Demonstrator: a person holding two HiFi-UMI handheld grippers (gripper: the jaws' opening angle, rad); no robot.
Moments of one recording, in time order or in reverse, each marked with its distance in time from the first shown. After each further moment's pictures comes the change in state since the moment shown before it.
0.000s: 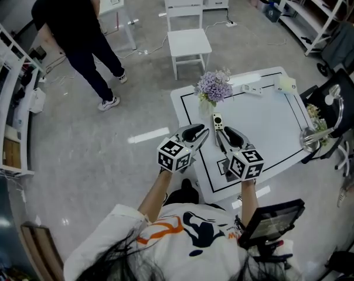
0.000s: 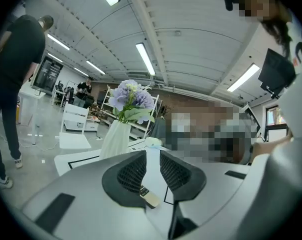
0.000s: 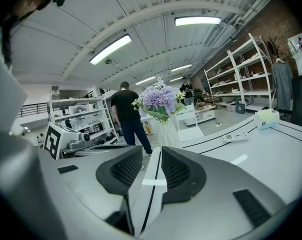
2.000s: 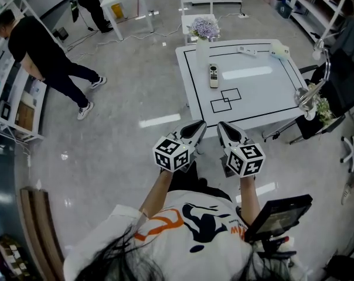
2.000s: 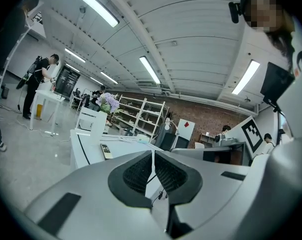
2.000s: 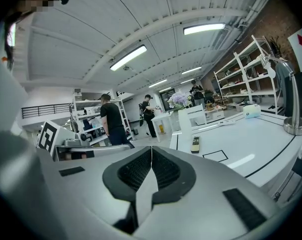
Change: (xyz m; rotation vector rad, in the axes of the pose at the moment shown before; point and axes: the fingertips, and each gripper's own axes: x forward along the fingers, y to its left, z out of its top) left arm -0.122 -0.243 -0.085 -0.060 -0.096 0.166; right arm -0.236 0.088 -0.110 -0.043 -0.028 0.137
